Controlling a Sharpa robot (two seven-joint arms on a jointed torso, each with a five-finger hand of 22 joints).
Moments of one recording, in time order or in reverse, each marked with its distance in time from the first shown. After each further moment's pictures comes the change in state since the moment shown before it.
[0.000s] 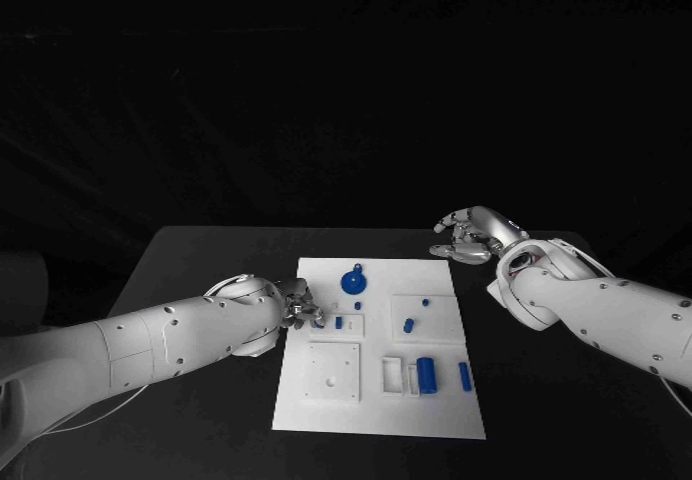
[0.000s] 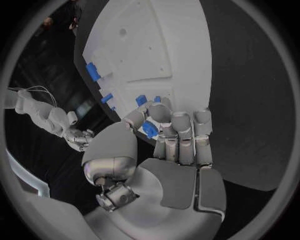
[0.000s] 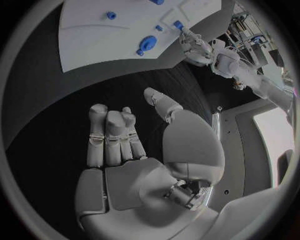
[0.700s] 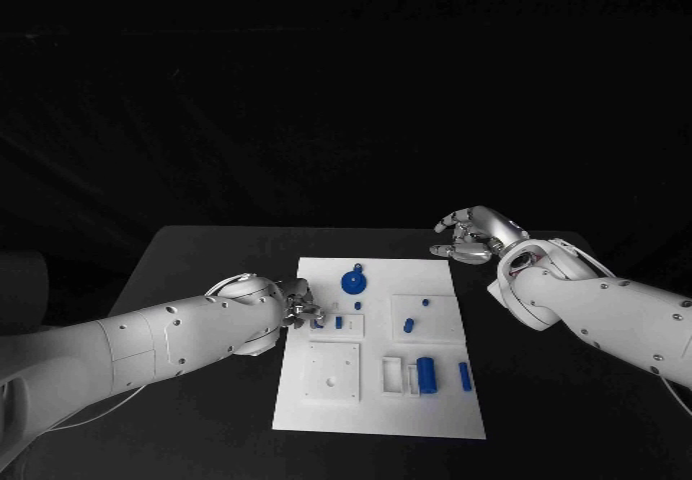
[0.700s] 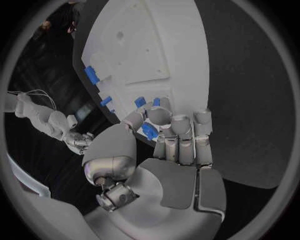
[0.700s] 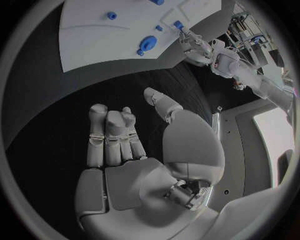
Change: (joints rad) left arm 0.000 0.006 0.001 -0.006 -0.024 0.019 -0.005; left_hand -0.047 0.029 0.006 -0.015 0.118 0.000 0.000 0.021 0.006 -0.003 -0.007 0.050 0.021 0.007 -0.001 0.034 0.012 0.000 0.007 0.000 0.013 0.018; right arm 0.000 -0.001 0.000 0.000 0.000 0.001 0.000; right_hand 0.000 0.000 0.000 0.000 0.008 -0.002 -0.002 0.000 -0.001 -0.004 0.004 0.000 -0.001 0.000 0.000 0.000 0.001 0.000 -0.002 0.002 0.000 0.000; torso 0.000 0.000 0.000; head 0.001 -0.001
